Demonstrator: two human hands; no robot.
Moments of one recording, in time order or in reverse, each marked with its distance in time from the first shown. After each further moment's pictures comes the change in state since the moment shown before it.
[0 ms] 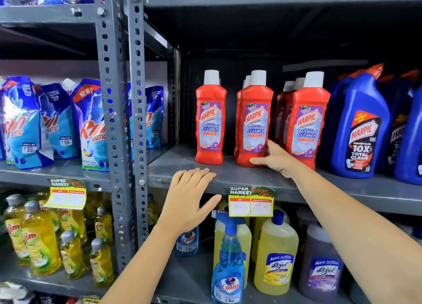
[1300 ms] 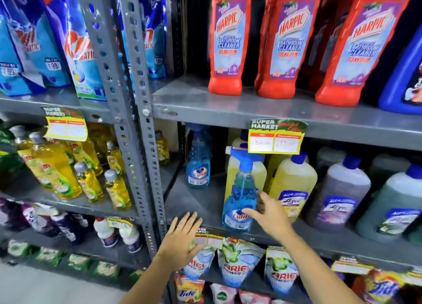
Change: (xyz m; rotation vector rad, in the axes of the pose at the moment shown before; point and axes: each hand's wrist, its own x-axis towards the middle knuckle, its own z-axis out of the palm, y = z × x) left_hand -0.260 -0.021 0.159 0.041 -0.803 -0.172; right_hand -0.175 0.195 0.152 -0.329 -0.086 0.186
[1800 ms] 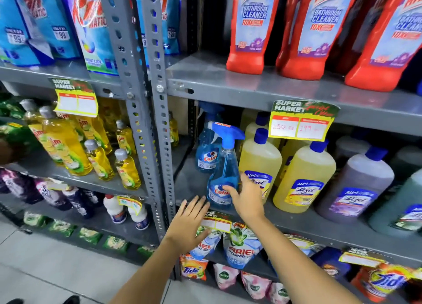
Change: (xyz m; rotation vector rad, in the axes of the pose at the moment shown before) left_hand -0.001 -0.005 0.017 -0.053 0.060 0.034; right_hand 0.010 -0.060 0.072 0.014 0.179 -0.069
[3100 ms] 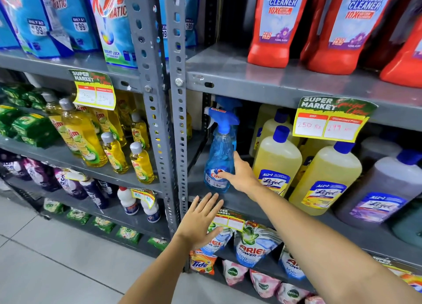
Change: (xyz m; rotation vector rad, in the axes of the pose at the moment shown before) left_hand -0.001 -0.003 0.006 0.049 -0.013 -0.015; right_hand 0.064 -0.027 0.039 0.044 -0.378 0.019
